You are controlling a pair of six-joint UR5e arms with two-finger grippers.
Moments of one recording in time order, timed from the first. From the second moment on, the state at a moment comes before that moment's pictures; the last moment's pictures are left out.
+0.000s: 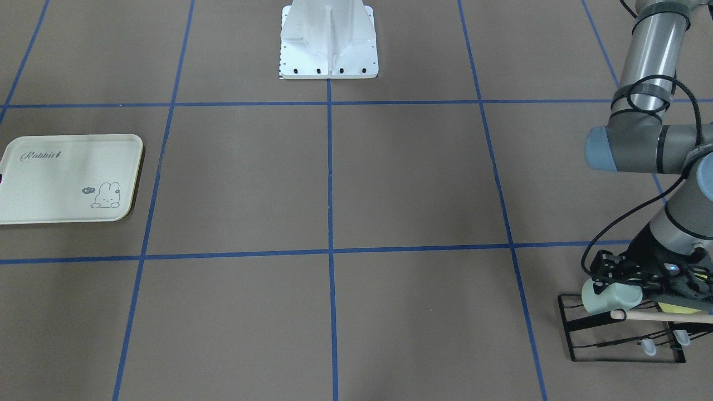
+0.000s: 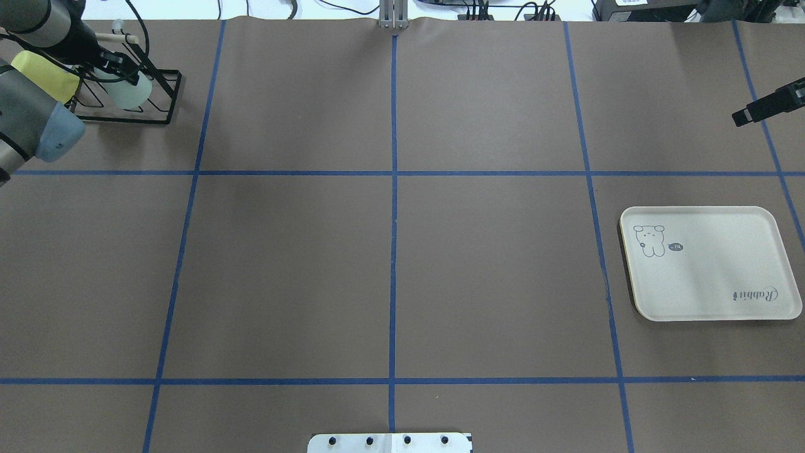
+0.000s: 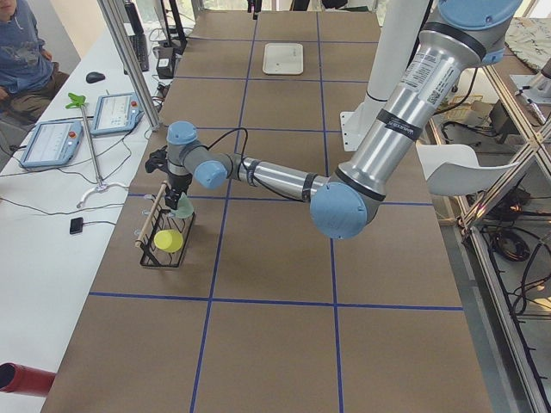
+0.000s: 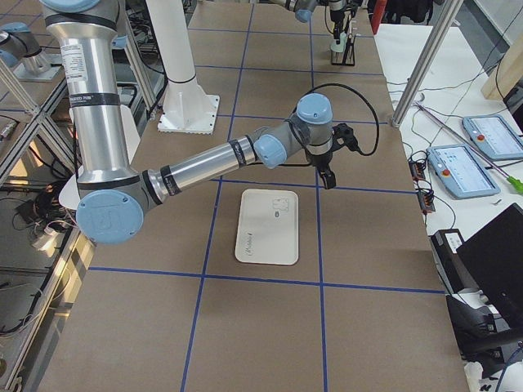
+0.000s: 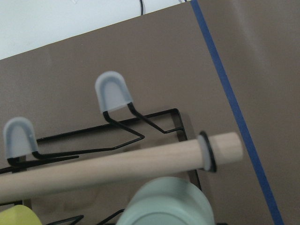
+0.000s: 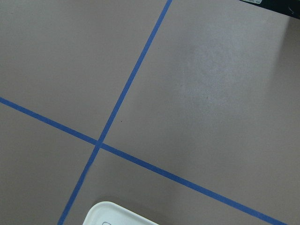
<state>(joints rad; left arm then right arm) -1.14 -2.09 -1.25 -2.04 -2.06 -0.45 1.30 -1.46 1.86 -1.36 2.32 0.22</state>
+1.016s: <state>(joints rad) -1.23 -1.99 -1.55 -1.92 -2.11 -0.45 1.30 -1.44 1.86 -1.36 2.32 0.23</state>
